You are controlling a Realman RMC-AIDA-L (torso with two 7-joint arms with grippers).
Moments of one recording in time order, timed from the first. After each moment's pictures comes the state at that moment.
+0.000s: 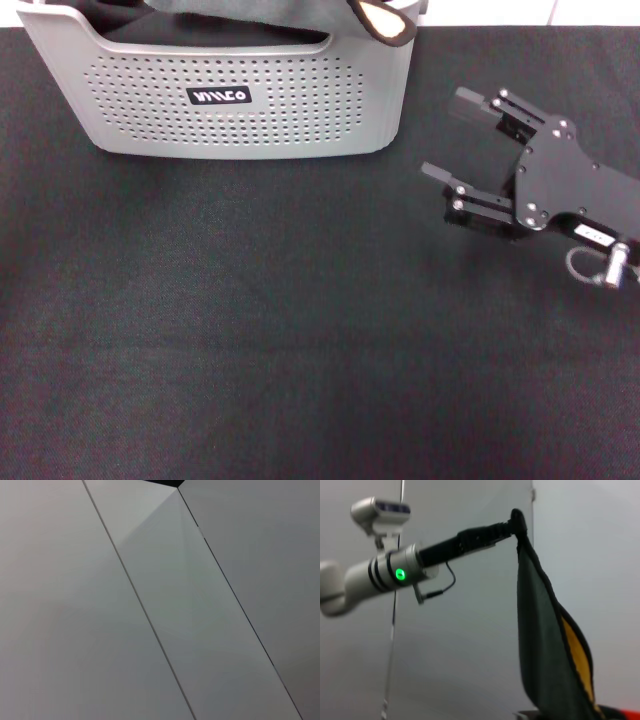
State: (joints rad) left arm -0.16 -2.10 1.07 1.85 1.38 1.14 -1.59; right arm 0.47 2.02 -1.54 -0.41 -0.78 -1.57 0.73
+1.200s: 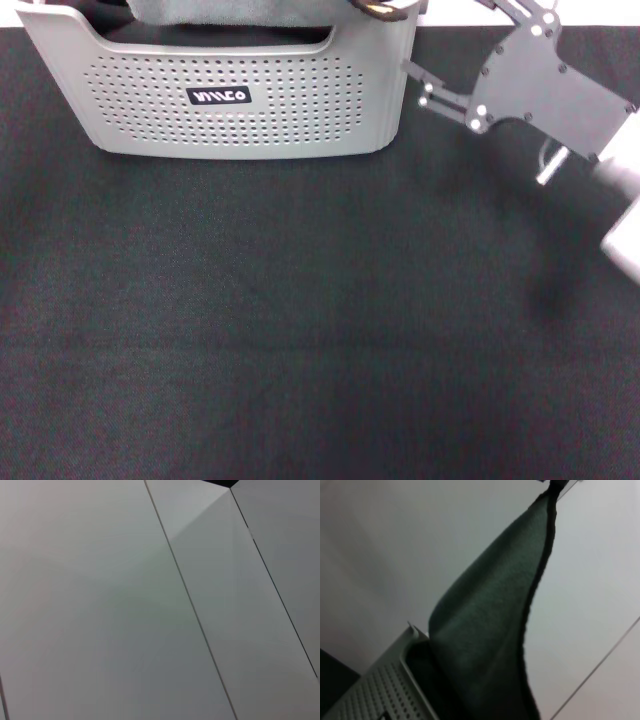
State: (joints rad) left arm -0.17 -2.10 0.97 1.73 1.32 1.15 -1.58; right arm 0.44 2.03 -1.73 -0.71 -0.50 -1.06 -0.01
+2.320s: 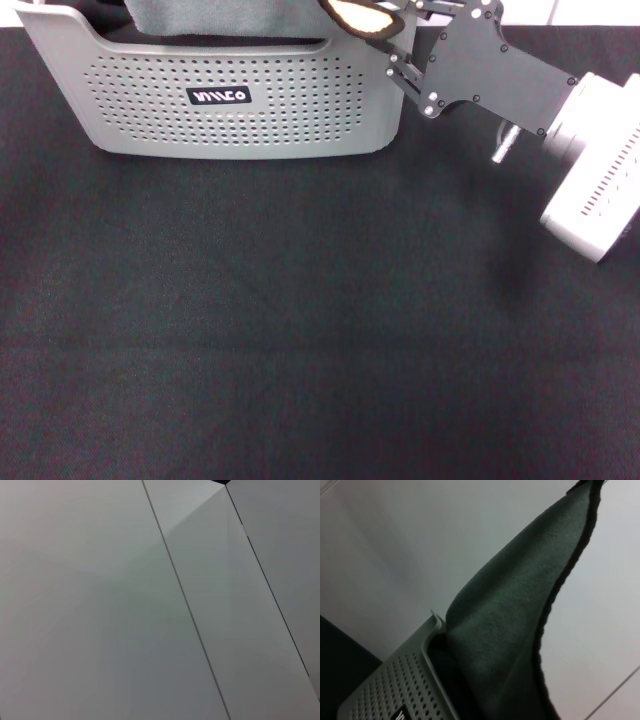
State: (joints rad) left arm -0.18 -2.10 0.97 1.70 1.32 1.17 -1.56; right arm 0.55 2.03 -1.79 -0.70 -0.51 -0.93 -0.02
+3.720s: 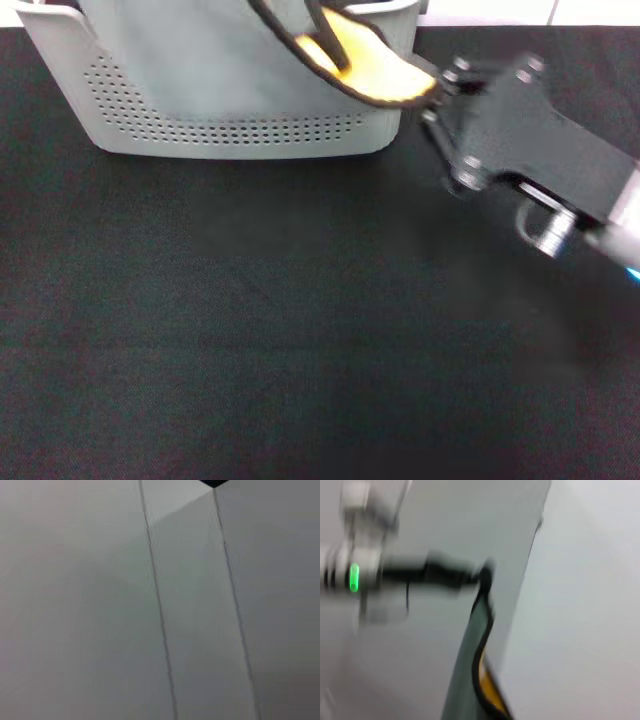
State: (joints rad) left arm -0.17 -2.09 0.72 1.65 1.31 1.54 -1.76; right arm 0.29 1.99 -1.95 -0.86 -0.38 -1.21 0.43
